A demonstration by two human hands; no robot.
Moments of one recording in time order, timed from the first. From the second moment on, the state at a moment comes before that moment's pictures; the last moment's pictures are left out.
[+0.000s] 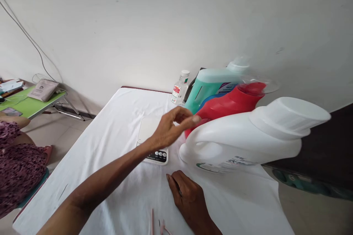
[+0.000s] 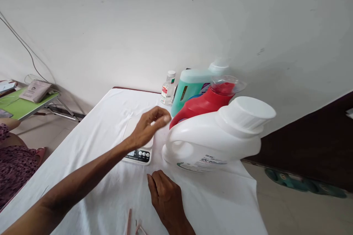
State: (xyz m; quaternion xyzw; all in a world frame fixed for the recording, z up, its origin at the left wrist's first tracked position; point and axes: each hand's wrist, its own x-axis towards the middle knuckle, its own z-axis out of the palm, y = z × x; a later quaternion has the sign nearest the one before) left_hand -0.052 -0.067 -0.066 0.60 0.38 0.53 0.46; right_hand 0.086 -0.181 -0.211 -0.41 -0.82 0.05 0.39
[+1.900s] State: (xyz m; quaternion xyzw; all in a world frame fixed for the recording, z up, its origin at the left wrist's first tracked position) left_hand -0.154 -0.023 -0.073 0.67 0.48 0.47 0.31; right_hand 0.091 -0.174 -0.209 -0.43 -0.80 0.13 0.39
